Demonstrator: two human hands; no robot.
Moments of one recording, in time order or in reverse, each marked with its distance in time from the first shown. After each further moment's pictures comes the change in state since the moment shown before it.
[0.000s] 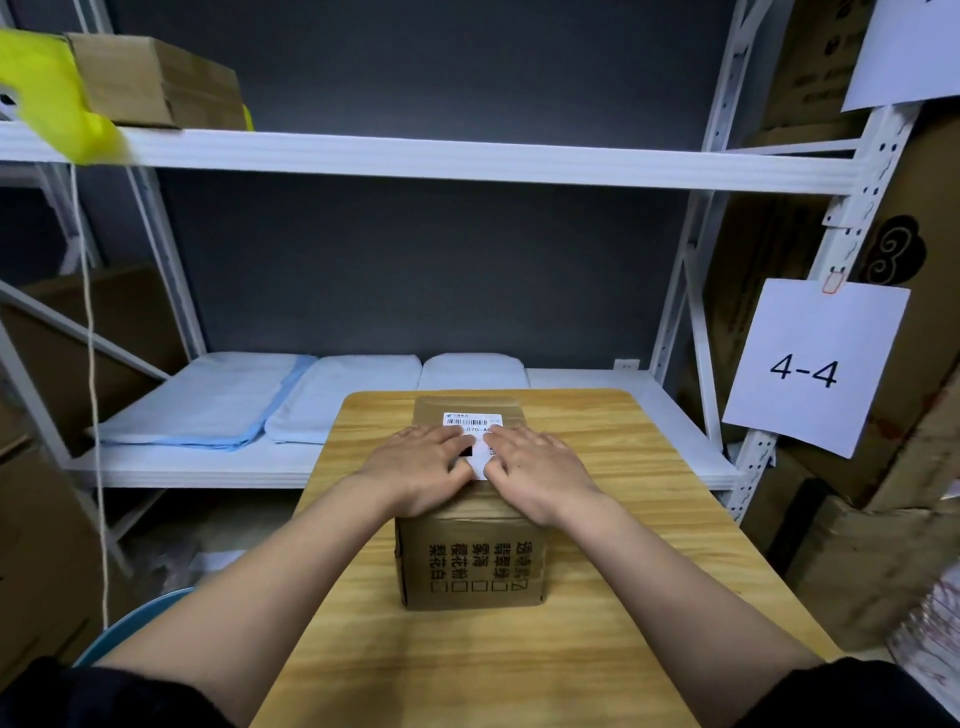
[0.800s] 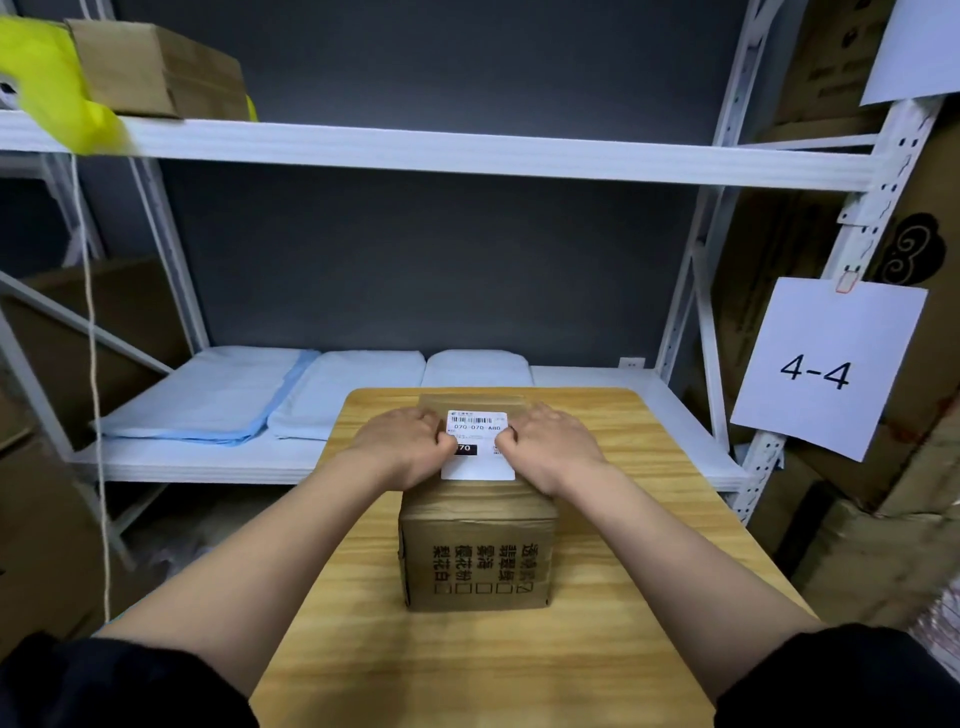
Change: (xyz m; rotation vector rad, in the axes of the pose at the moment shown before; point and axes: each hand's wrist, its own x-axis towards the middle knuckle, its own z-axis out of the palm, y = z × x) left_hand 0.011 -0.017 -0.014 -0.037 0.025 -0.137; right_hand 0.027 0.010 -0.011 -0.036 0.037 0.080
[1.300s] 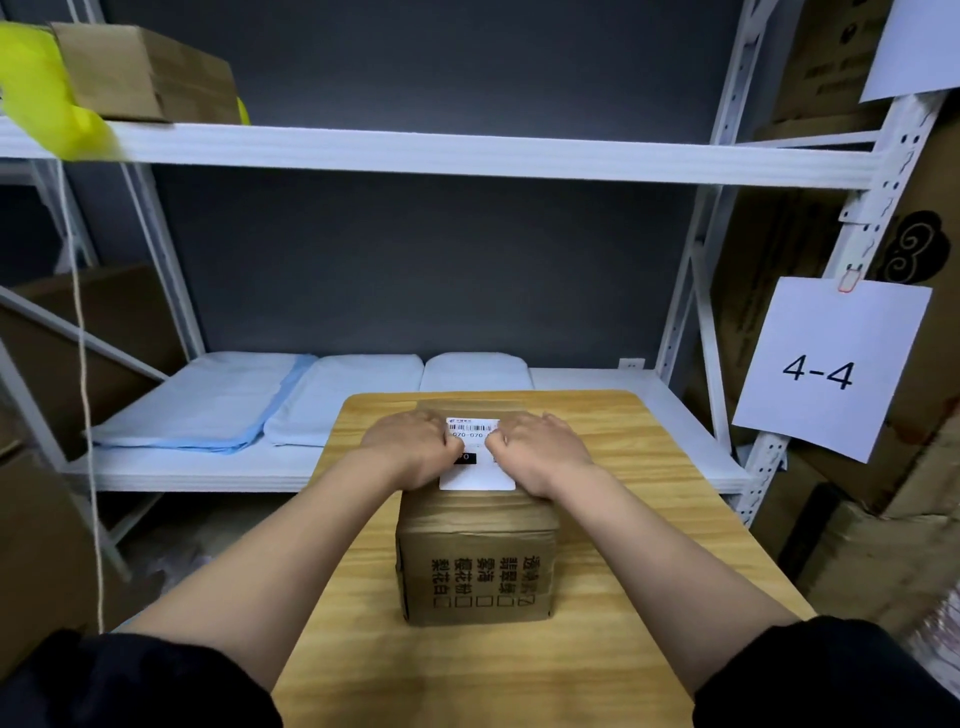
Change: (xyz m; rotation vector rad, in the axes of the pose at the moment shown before) left_hand 0.020 0.004 0.001 0.016 -0.008 0.006; right_hand 0.018 -0.003 0.007 0.045 -0.032 0.021
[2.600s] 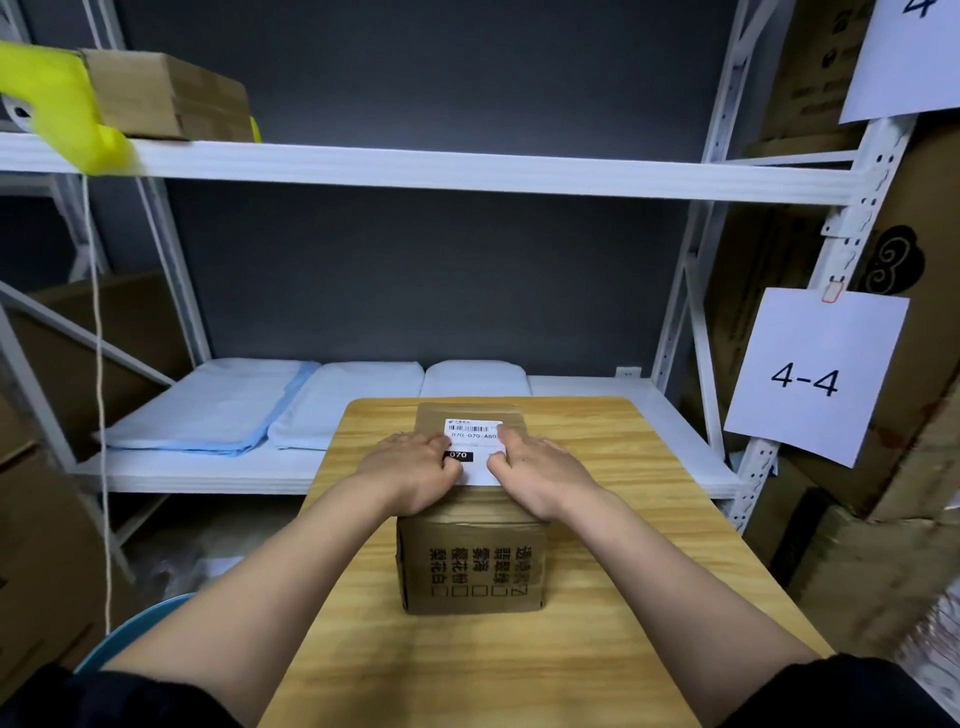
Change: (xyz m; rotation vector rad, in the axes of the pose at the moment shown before) left_hand -0.031 0.008 0.009 -0.027 -0.038 0.002; right_hand -0.045 -0.002 -0.005 0.211 -0.034 -0.001
